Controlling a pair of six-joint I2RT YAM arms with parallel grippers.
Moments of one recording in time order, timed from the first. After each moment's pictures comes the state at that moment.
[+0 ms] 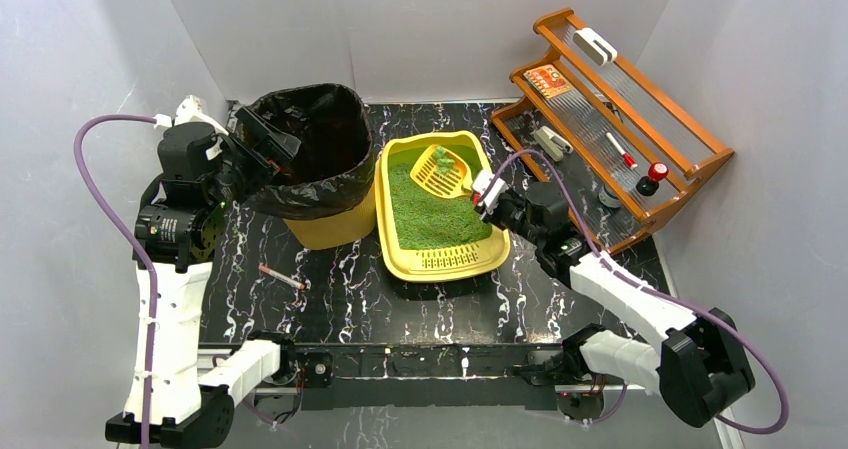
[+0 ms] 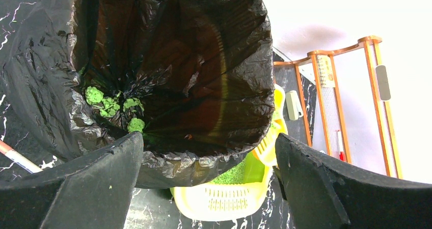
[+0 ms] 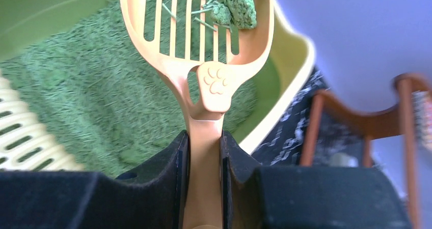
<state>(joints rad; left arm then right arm) -0.11 1.00 1.53 -0.95 -0.01 -0.74 0.55 1.09 0.61 0.16 -0.23 -0.51</state>
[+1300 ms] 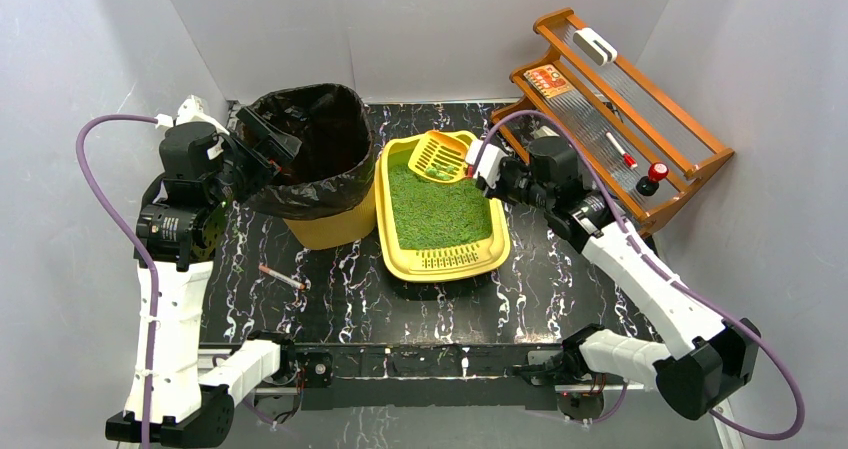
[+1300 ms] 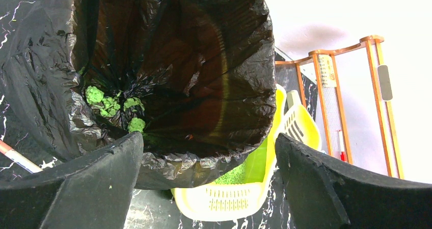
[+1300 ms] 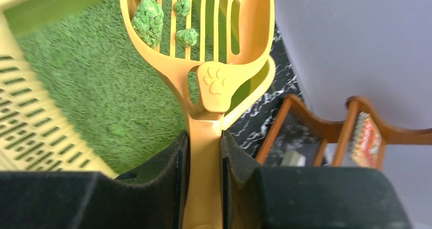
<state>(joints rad) -0.11 1.00 1.52 -0.94 -0.01 -0.74 0.55 1.11 1.06 -0.38 -0.25 -0.78</state>
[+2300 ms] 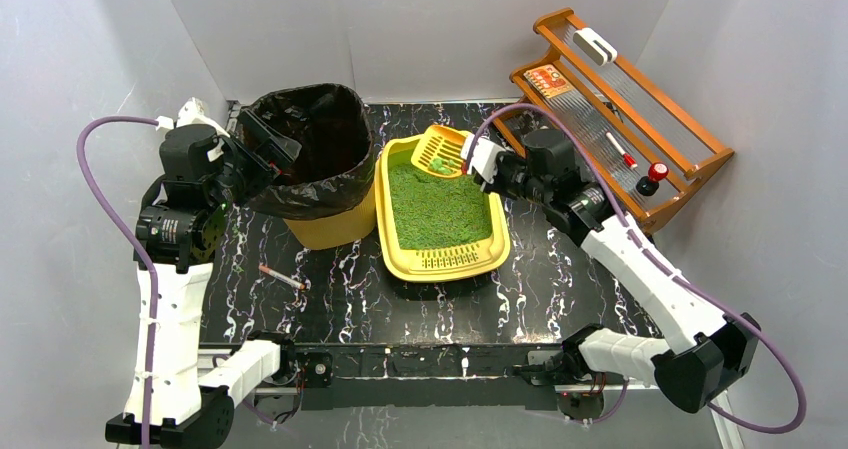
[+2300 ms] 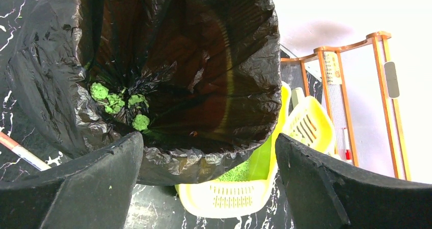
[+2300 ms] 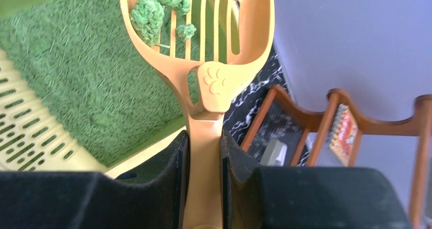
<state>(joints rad) -0.11 0.99 1.51 -0.96 -0.02 -0.73 0.58 1.14 1.13 -0.48 -0.16 -0.77</state>
